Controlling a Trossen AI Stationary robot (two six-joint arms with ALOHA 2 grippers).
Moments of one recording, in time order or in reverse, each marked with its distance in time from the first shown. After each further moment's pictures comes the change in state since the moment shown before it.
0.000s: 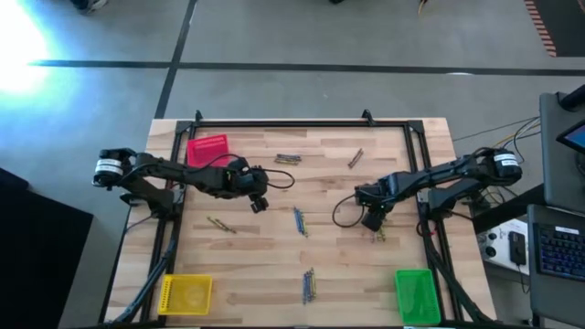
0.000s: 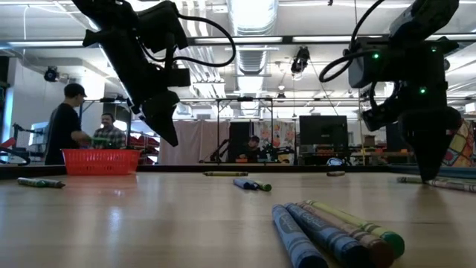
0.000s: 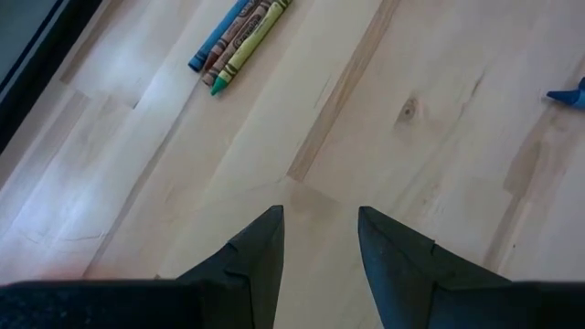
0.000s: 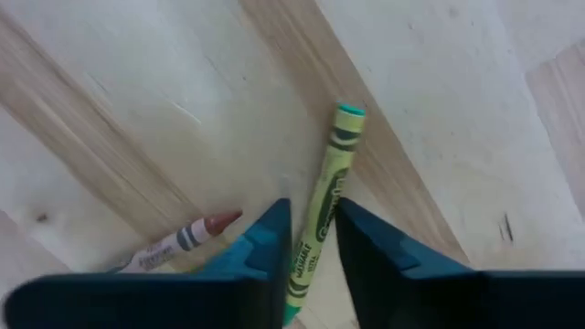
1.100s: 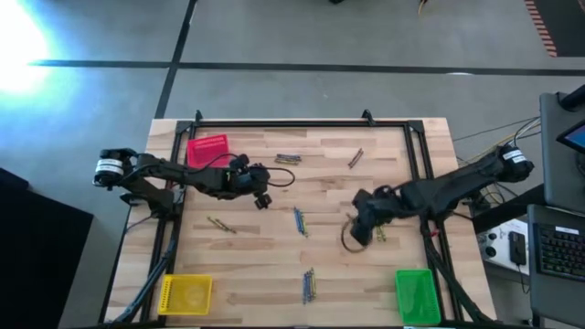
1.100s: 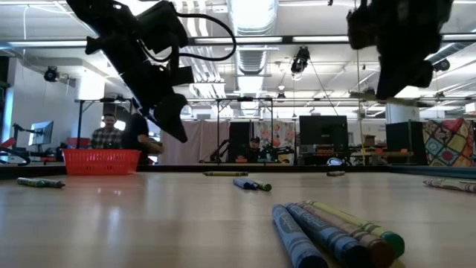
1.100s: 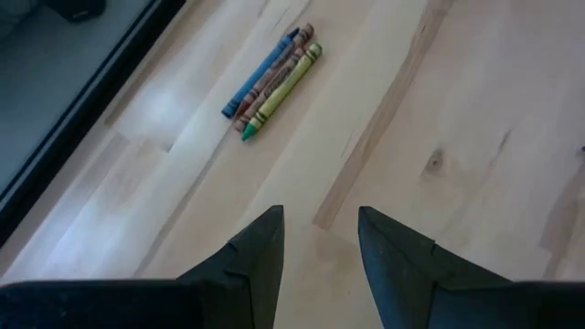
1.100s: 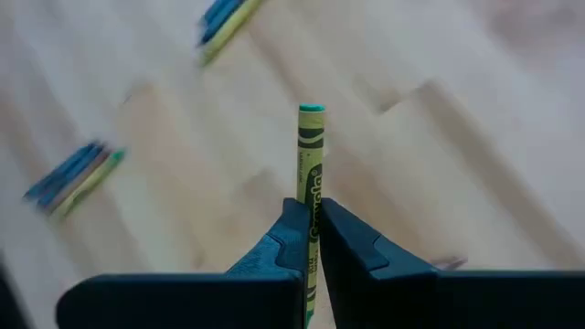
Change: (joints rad) left arm 0.006 0.004 -0.039 0.151 -0.098 0.055; right arm 0.324 -0.188 0.273 0.021 0.122 0.325
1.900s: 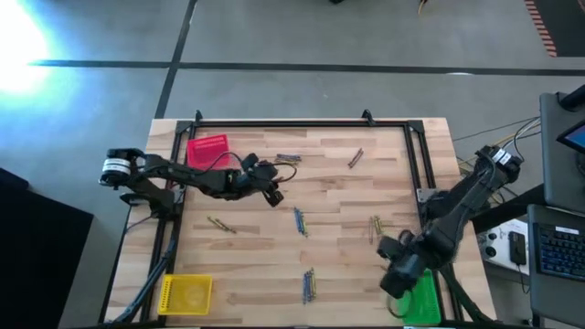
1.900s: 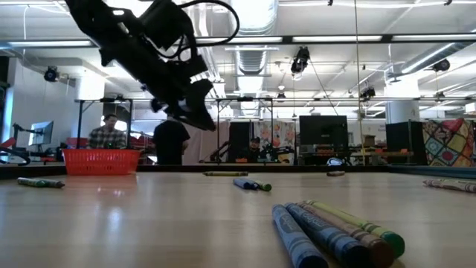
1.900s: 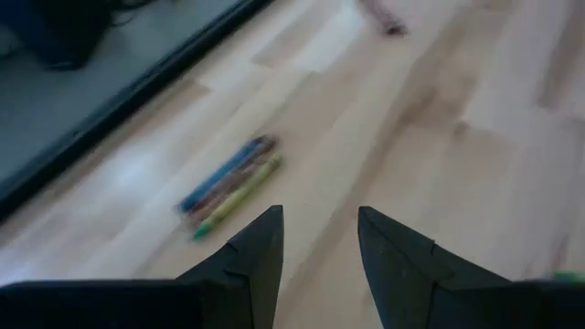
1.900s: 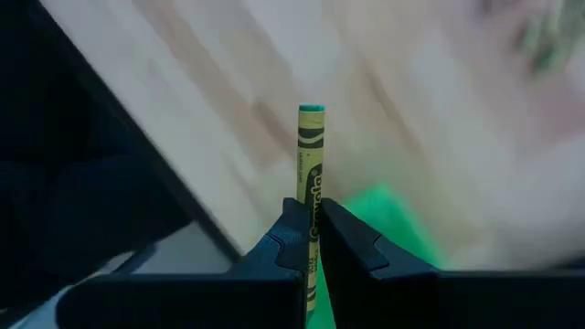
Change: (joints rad) left arm 0.003 0.070 -0.031 0.392 0.033 -0.001; right arm 0.524 0.125 0.207 -0.244 -0.206 0.587
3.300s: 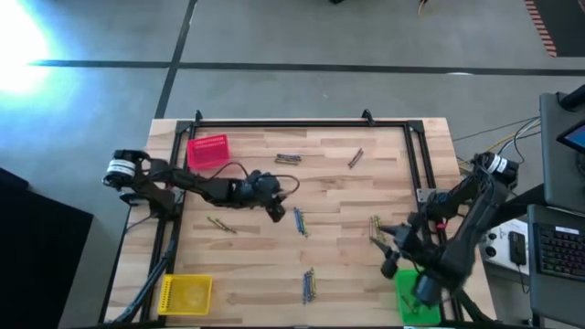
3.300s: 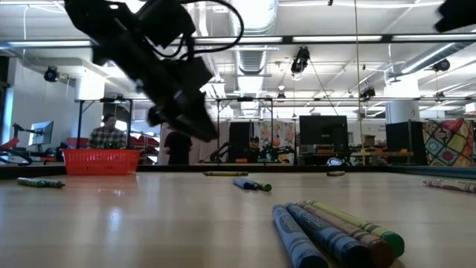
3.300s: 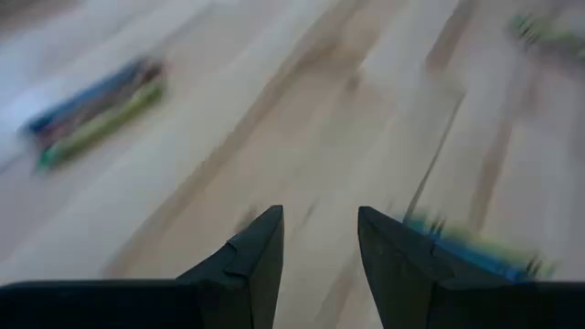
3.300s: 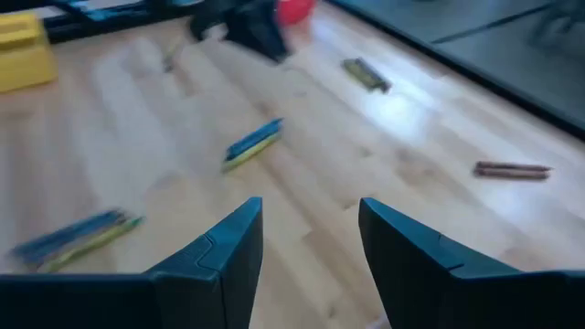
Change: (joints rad) left arm -0.106 0.031 0.019 -0.086 0.122 -0.262; right arm 0.185 0.089 -0.025 -0.315 1.125 0.189
